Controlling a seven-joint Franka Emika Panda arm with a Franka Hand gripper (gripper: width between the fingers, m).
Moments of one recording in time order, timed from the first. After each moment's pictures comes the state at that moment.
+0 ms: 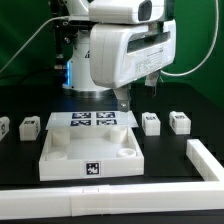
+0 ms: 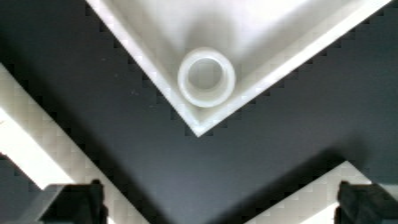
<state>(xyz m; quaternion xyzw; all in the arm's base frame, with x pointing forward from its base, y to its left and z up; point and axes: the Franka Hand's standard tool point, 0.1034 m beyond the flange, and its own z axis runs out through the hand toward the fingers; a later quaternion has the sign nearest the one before) 0.562 0.047 0.114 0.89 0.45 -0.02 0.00</state>
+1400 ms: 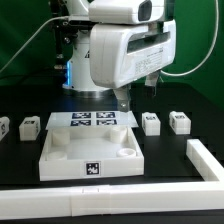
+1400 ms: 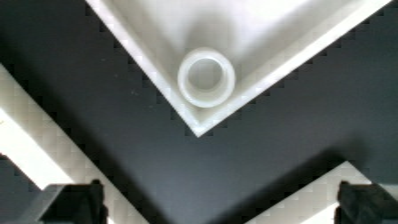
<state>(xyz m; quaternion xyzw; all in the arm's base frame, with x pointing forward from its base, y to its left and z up) 0.562 0.047 0.114 0.89 0.46 -0.02 0.00</state>
